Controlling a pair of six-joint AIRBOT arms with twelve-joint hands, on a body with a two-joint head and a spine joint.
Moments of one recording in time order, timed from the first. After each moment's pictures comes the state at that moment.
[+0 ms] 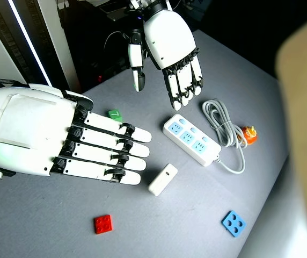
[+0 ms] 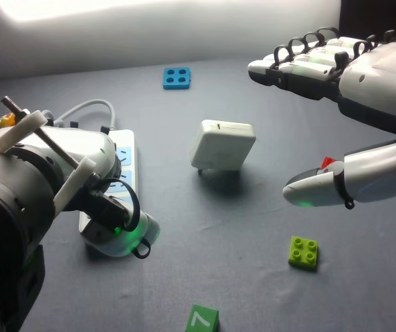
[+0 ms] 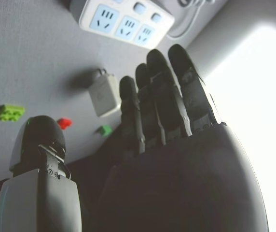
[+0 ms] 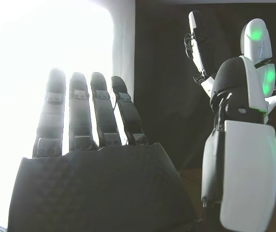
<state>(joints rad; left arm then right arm) 0.06 -0.93 0.46 1.16 1.25 -0.42 -0.30 -0.78 0.75 0.24 0.28 -1.10</state>
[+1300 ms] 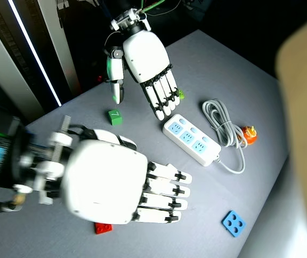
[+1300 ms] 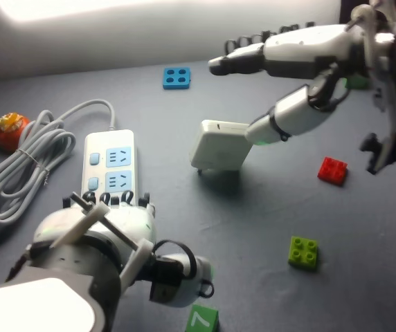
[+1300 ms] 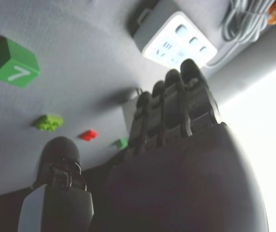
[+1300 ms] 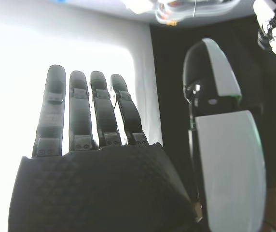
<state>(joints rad) 0.27 -1.13 0.48 1.20 1.34 -0.71 -0.13 -1.21 1.26 0.31 -0.13 -0.99</state>
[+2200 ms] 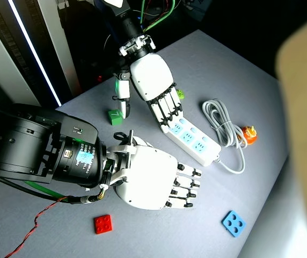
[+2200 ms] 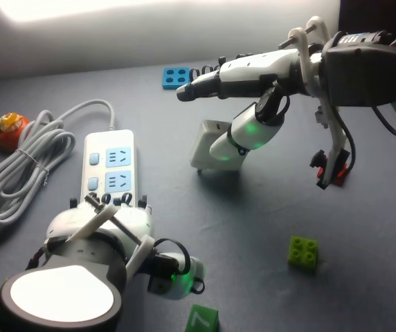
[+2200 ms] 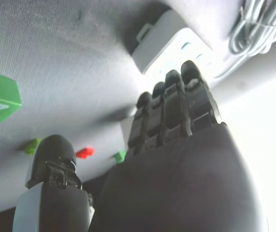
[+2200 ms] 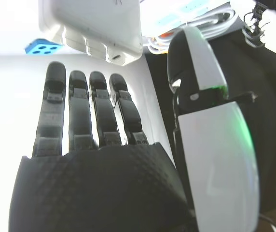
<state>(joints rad) 0.37 -1.18 0.60 1.27 1.26 -0.74 -0.17 -1.40 1.44 0.30 -0.17 -0.89</state>
